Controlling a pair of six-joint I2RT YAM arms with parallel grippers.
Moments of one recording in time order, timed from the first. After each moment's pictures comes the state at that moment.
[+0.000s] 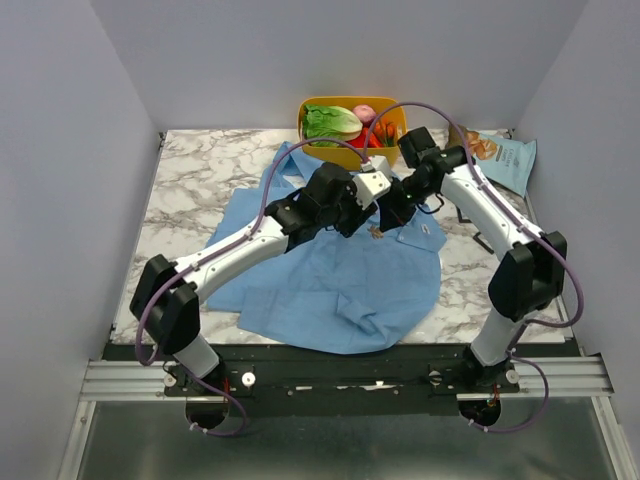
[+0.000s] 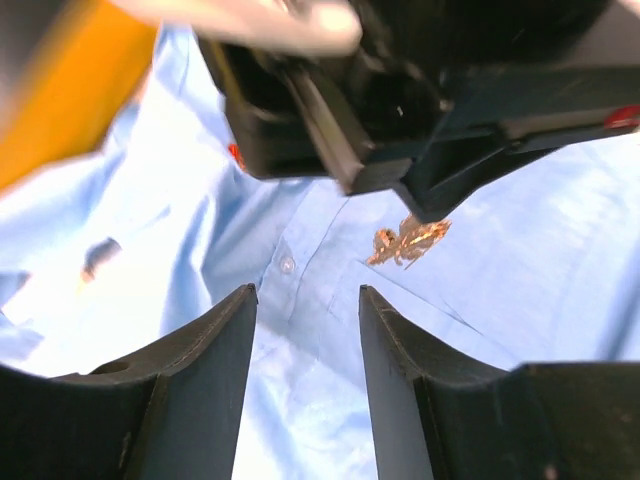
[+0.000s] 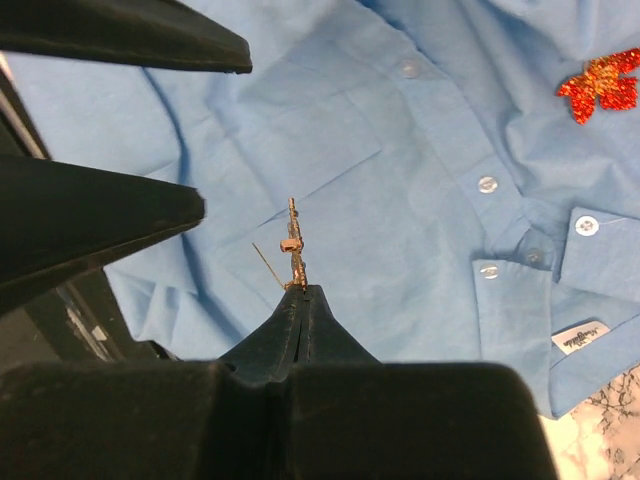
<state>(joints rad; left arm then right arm) -0.80 1.61 1.33 -0.26 0.09 0.21 0.40 1.77 1.65 -1.09 -0.51 -0.50</state>
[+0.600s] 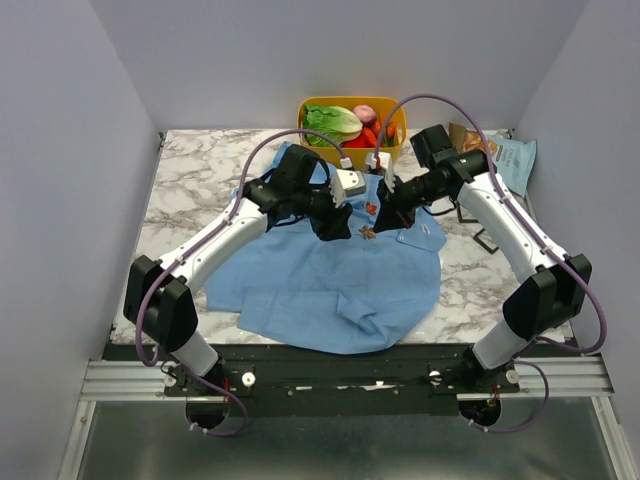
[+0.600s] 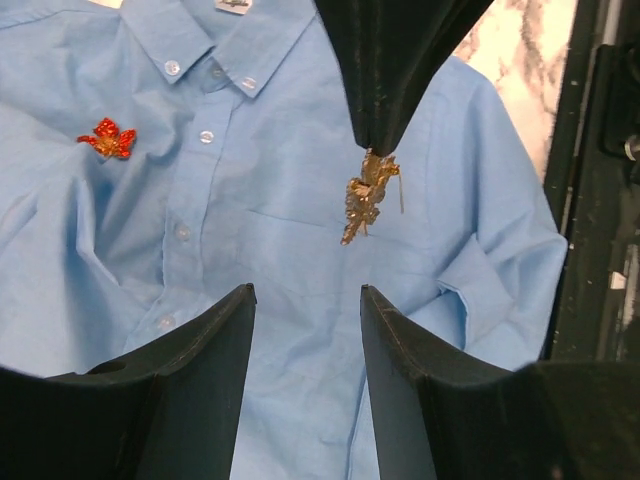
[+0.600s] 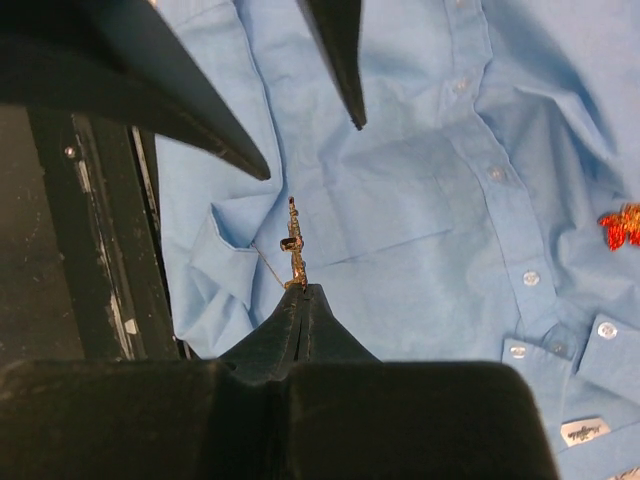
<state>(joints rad) -0.63 1.59 1.41 -0.55 0.62 0.37 0.40 1.62 1.61 -1.10 -0.77 -0.65</state>
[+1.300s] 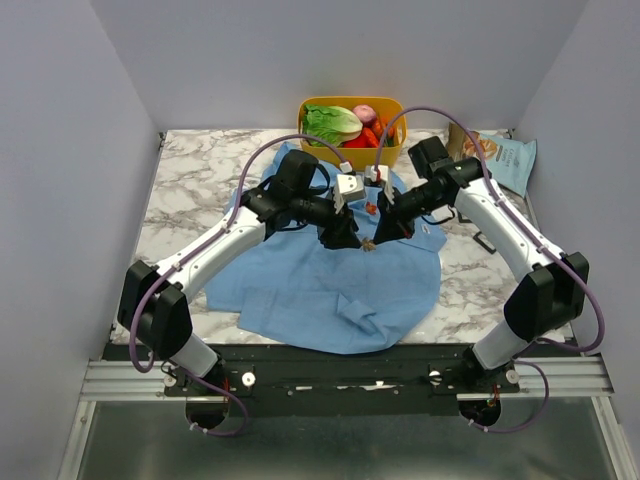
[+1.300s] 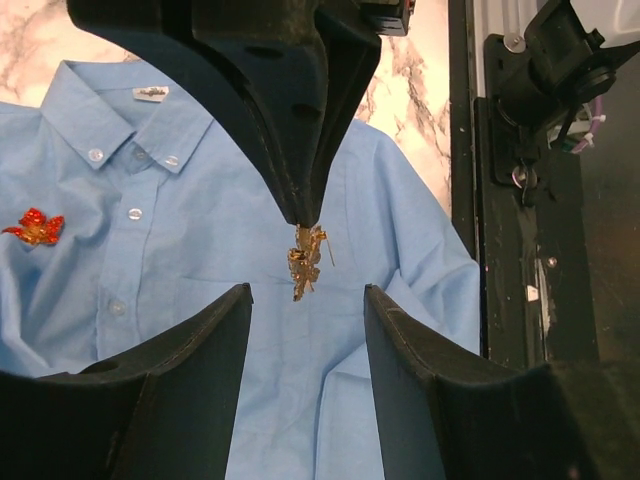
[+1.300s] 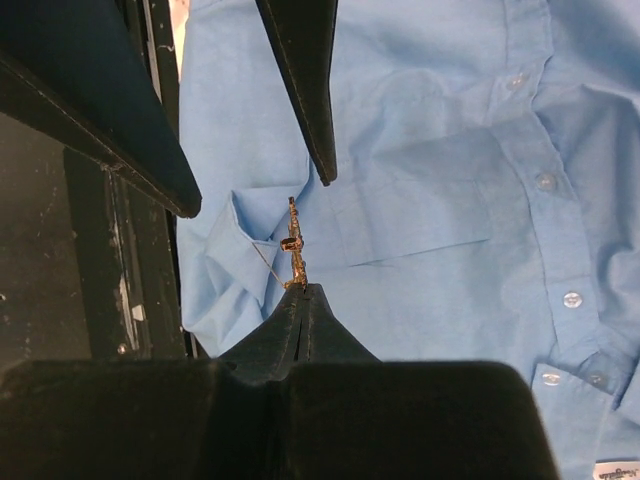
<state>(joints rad) -0.63 1.55 1.35 -0.43 0.85 0.30 0.40 1.61 1.52 -1.10 -0.84 -0.73</state>
